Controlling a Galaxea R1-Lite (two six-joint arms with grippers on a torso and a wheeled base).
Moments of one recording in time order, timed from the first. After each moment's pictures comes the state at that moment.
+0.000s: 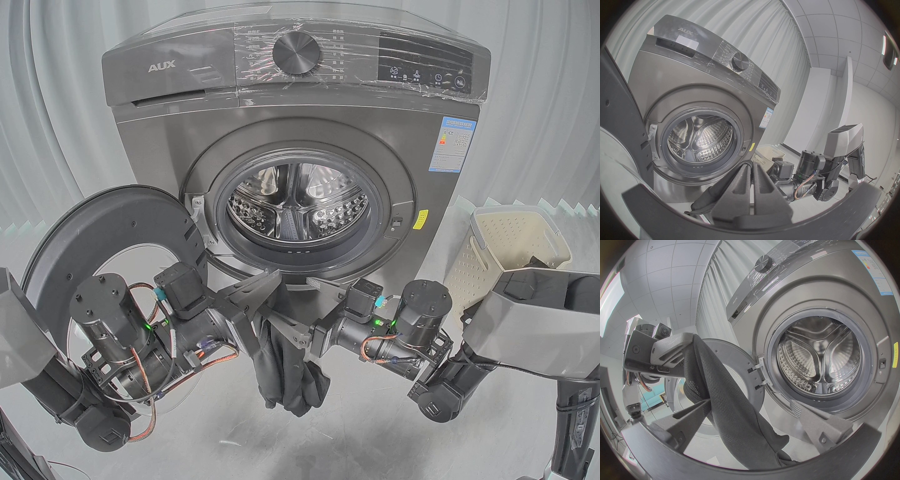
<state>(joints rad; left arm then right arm) -0.62 1.83 -0.42 -1.55 -0.16 -0.19 0.71 2.28 -0.84 -1.54 0.24 0.11</state>
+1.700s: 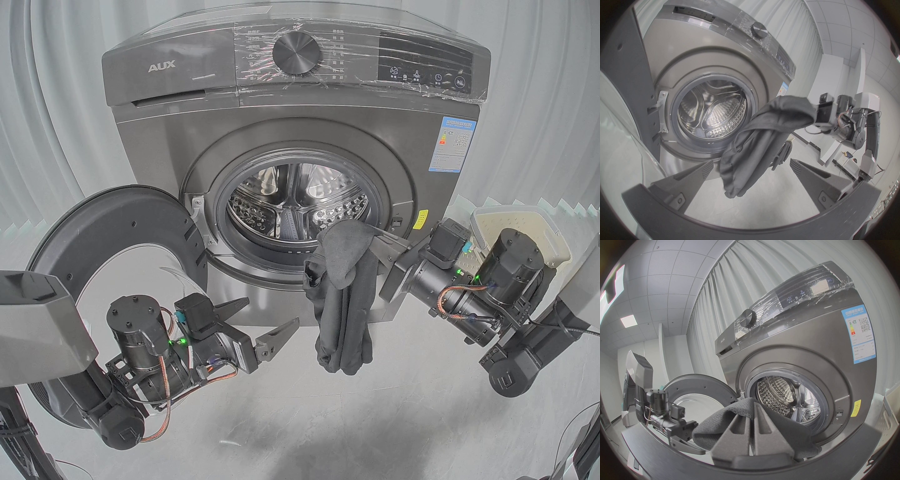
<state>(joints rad) -0.55 1.98 -0.39 -1.55 -0.17 -0.19 0.59 1.95 -0.68 -1.52 0.19 0.11</state>
